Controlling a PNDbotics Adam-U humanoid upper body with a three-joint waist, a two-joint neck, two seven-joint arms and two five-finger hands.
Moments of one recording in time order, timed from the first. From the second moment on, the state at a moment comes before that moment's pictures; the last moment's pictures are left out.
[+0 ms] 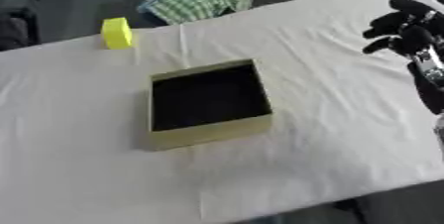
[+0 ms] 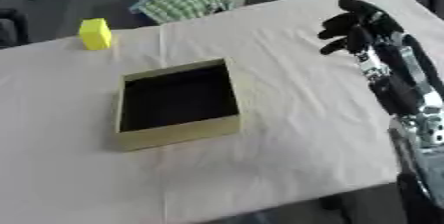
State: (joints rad) left arm -1.28 0.66 -0.01 -0.35 -0.58 0.06 0.00; right arm -0.32 -0.30 0.01 -1.82 -0.10 -0.25 0.24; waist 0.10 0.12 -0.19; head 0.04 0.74
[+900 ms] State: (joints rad) left arm -1.27 0.64 0.05 -0.42 -1.27 -0.13 -0.28; right arm -0.33 -0.30 0.02 -1.82 -0.10 -0.25 0.25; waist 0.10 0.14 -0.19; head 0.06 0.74
